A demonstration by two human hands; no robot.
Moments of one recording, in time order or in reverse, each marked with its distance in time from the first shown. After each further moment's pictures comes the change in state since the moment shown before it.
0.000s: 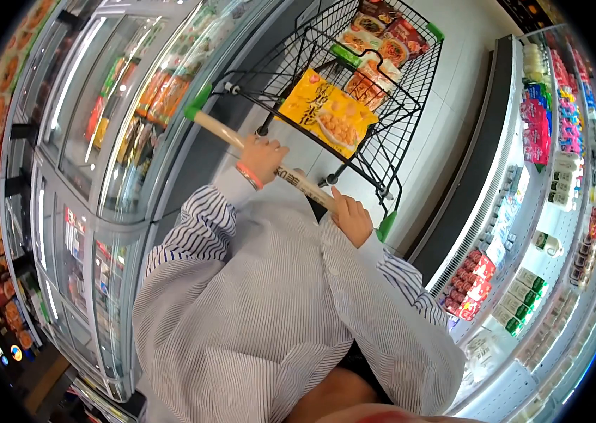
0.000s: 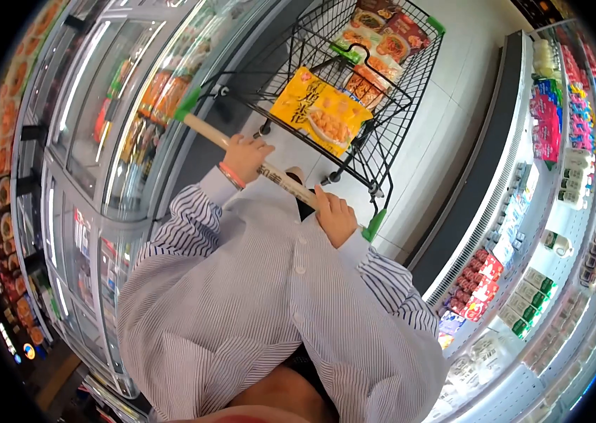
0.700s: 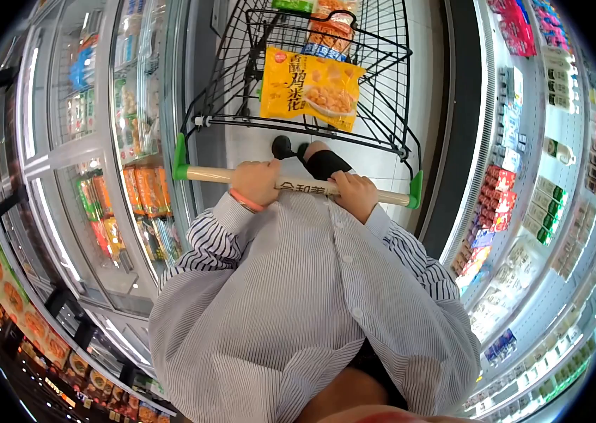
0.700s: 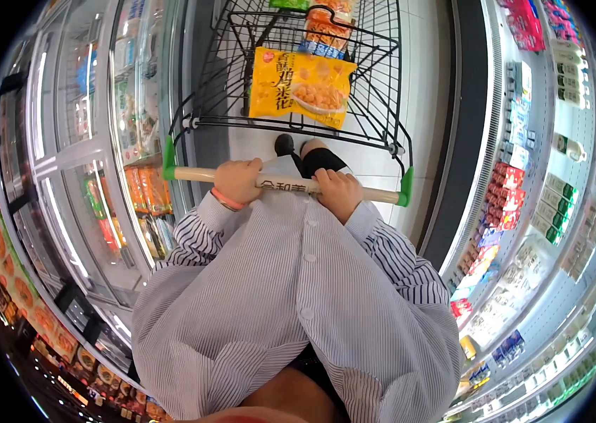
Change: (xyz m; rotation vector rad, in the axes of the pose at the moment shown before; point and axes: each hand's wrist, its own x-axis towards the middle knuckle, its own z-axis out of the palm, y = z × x) left_hand 0.148 -0.115 -0.051 -0.237 -0.194 0.293; right_hand 0.188 0.006 -0.009 0.081 -0.016 0.378
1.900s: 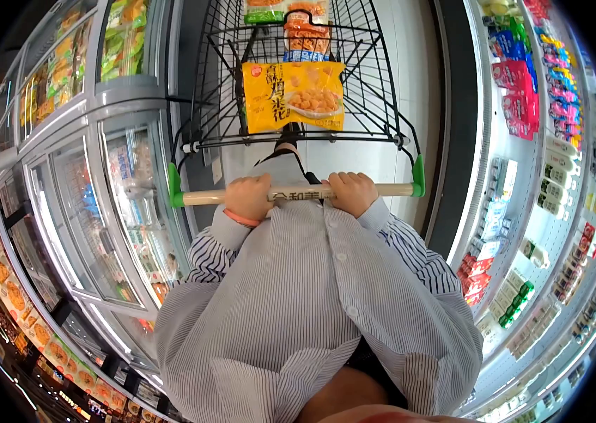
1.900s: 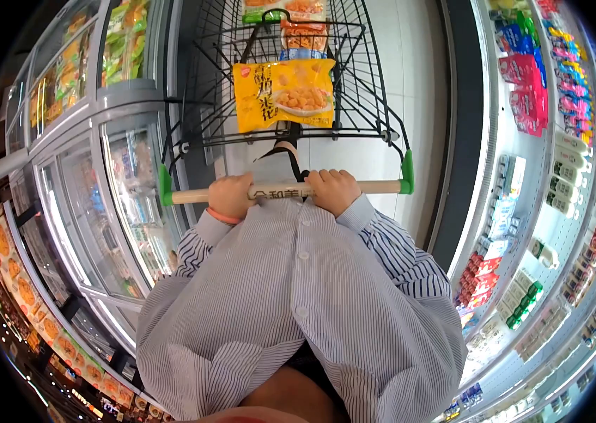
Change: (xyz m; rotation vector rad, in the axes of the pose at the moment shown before) left_hand 0.498 -0.120 -0.250 -0.024 0.156 -0.072; right_hand 0.514 0.258 -0.166 -0.056 0.000 -0.100
